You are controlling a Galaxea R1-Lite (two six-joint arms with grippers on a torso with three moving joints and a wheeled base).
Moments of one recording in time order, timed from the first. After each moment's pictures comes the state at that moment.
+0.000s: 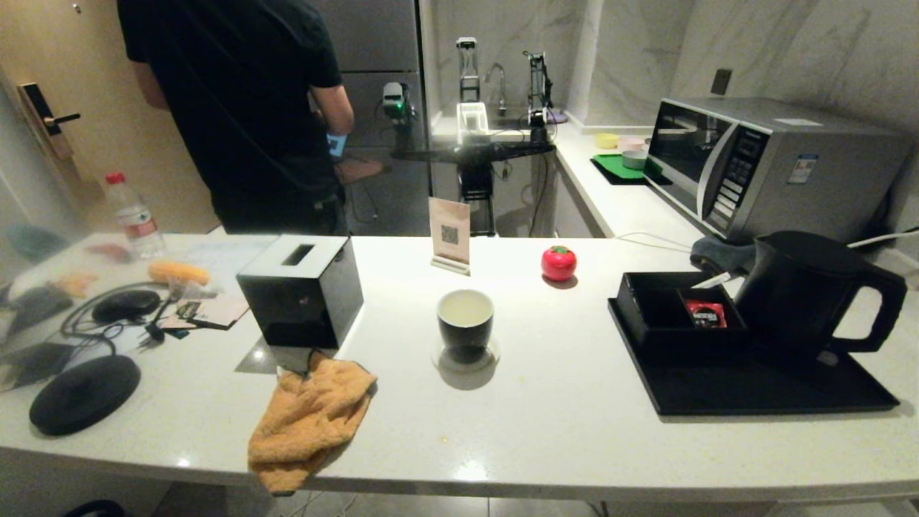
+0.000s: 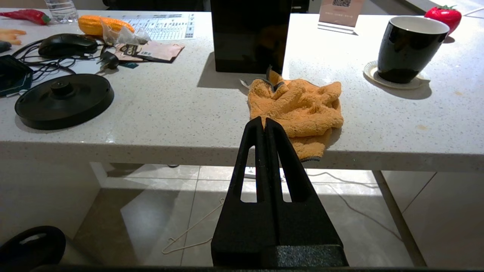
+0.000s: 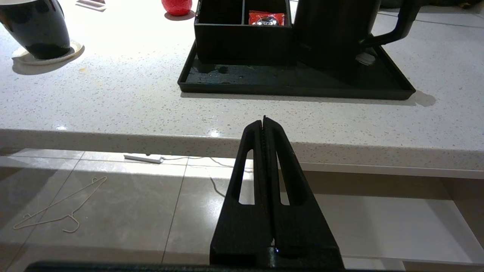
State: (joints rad) left arm 0.00 0.00 0.00 0.01 0.00 -0.02; right arm 0.00 0.00 -0.03 0.07 0.01 -0.02
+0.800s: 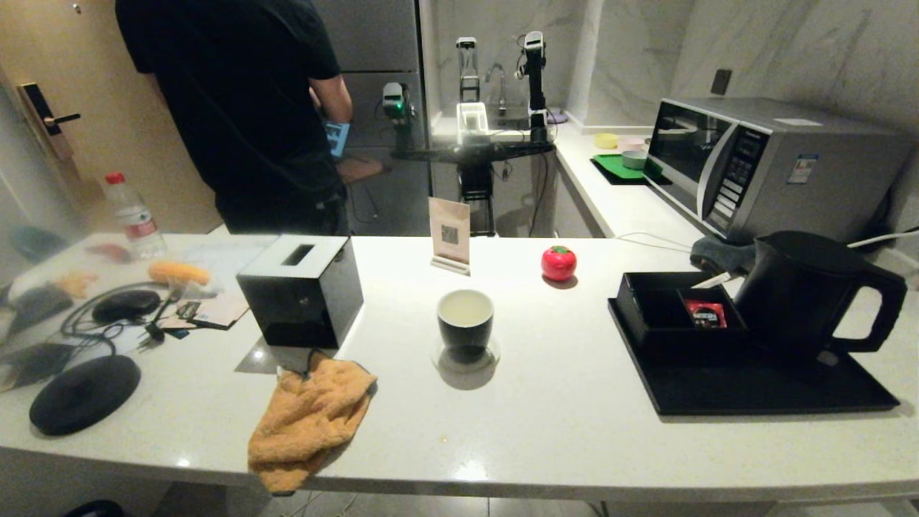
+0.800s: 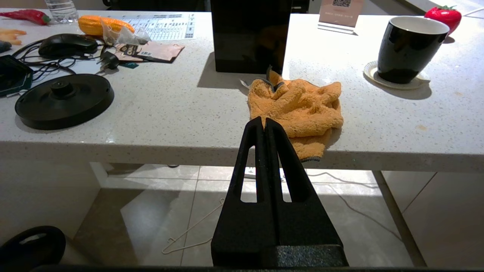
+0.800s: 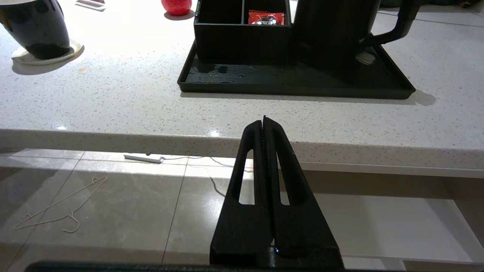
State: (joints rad) left arm 0.00 0.00 0.00 0.01 0.00 -0.02; right arm 0.00 0.00 -0.03 0.07 0.00 -0.01
